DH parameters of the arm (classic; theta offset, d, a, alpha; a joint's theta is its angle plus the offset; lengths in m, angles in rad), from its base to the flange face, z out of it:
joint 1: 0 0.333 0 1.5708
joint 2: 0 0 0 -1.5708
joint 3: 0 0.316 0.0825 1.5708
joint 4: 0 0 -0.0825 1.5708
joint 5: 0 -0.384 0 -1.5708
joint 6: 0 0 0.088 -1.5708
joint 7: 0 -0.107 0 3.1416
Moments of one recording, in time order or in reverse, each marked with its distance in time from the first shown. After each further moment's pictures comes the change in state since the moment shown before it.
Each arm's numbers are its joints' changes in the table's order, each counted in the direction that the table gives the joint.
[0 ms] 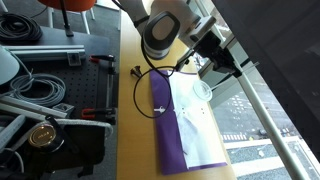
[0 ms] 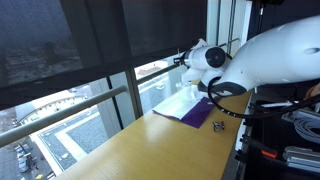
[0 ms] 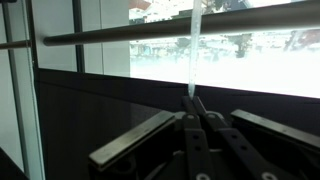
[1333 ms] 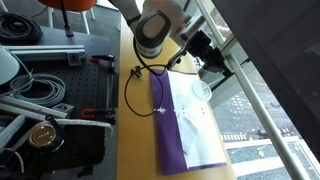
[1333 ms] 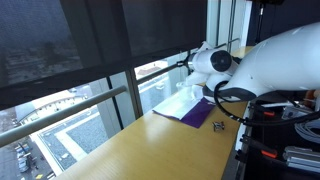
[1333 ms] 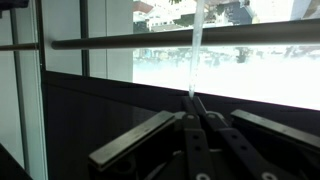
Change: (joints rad) arm 0.071 0.000 0.022 -0.078 -0.017 0.000 0.005
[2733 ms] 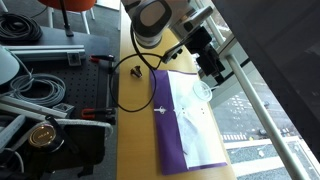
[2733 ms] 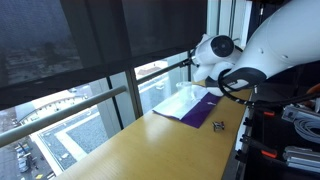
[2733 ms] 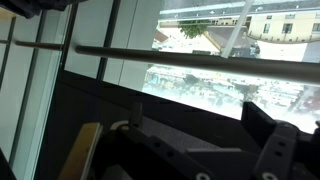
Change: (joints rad) arm 0.036 0.169 -0.021 -0.084 0.078 -0.120 0.255
